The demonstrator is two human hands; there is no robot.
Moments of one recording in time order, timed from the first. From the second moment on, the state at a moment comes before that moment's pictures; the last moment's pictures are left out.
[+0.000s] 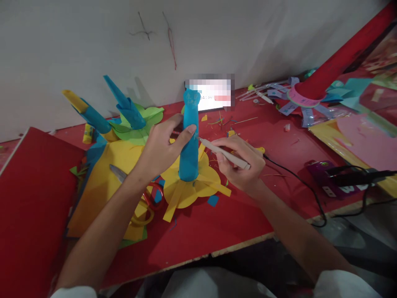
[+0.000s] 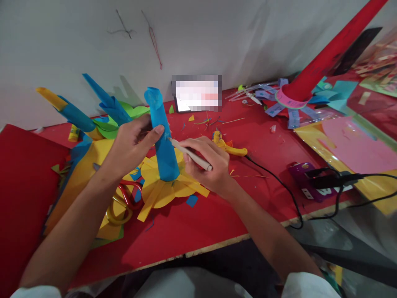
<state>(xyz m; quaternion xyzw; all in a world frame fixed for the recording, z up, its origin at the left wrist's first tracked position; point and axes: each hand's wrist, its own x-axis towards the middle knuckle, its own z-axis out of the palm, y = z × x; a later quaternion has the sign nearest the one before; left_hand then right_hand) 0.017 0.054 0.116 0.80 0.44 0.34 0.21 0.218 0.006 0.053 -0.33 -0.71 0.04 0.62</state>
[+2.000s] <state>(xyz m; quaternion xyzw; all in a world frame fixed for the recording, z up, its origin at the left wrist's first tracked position) 0.019 0.052 0.116 0.81 0.44 0.34 0.21 0.219 0.005 0.054 -0.33 -0.70 0.04 0.63</state>
